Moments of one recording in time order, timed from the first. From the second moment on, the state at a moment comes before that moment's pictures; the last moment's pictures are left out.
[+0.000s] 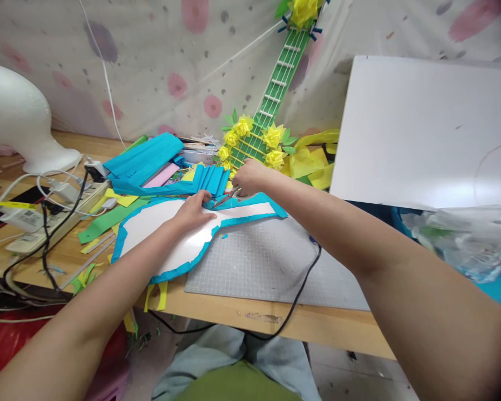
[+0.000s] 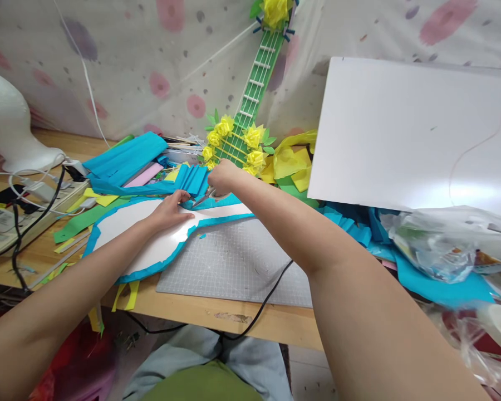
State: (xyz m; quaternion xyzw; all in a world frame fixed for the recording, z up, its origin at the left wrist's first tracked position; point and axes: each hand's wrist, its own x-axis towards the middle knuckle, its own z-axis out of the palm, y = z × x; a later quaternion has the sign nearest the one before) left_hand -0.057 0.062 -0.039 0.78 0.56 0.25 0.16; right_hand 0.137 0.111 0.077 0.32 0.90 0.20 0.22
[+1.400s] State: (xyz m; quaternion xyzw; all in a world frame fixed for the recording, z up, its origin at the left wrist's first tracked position) left_hand -0.055 0.058 -0.035 0.76 0.59 0.22 0.16; right_hand 0.125 0.123 0.013 0.40 0.92 -0.05 0.02
